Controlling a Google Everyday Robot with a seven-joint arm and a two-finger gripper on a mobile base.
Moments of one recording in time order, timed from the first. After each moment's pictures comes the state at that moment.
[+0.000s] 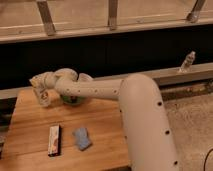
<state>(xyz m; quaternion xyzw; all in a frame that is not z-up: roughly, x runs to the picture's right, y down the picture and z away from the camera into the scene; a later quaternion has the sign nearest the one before) -0.394 -0.056 0.800 -0.19 -0.45 0.43 0.76</state>
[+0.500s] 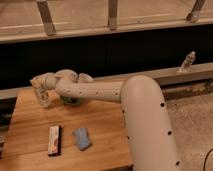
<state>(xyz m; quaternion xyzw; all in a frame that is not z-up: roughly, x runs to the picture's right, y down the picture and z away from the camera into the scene) -0.396 -0.054 0.799 -0.19 -0.46 0.43 0.76</state>
